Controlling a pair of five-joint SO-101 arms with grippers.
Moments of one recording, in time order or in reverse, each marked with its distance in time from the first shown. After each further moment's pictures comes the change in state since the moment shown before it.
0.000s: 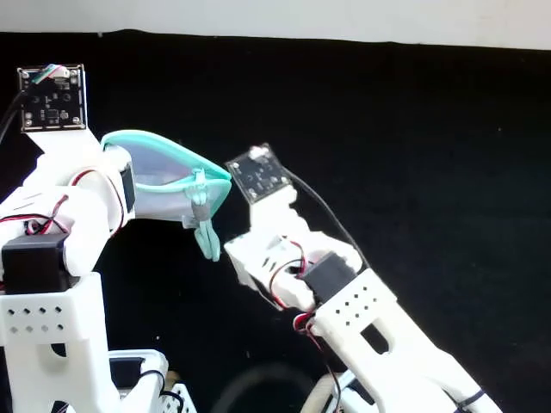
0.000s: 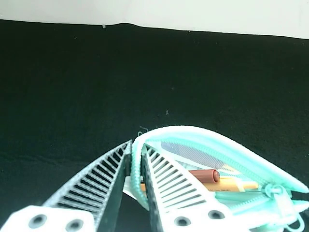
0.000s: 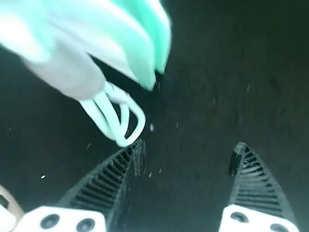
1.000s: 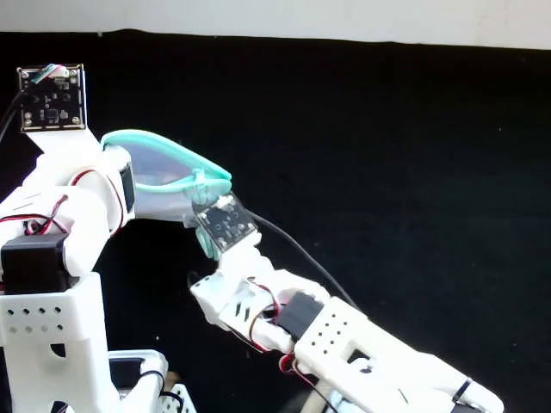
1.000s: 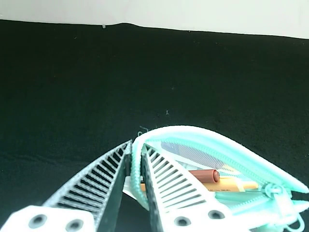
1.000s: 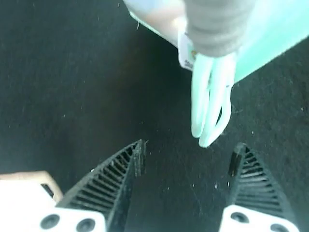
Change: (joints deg) left arm 0.0 0.0 0.0 0.0 0.0; right arm -13.5 0.0 14.2 -22.2 -5.1
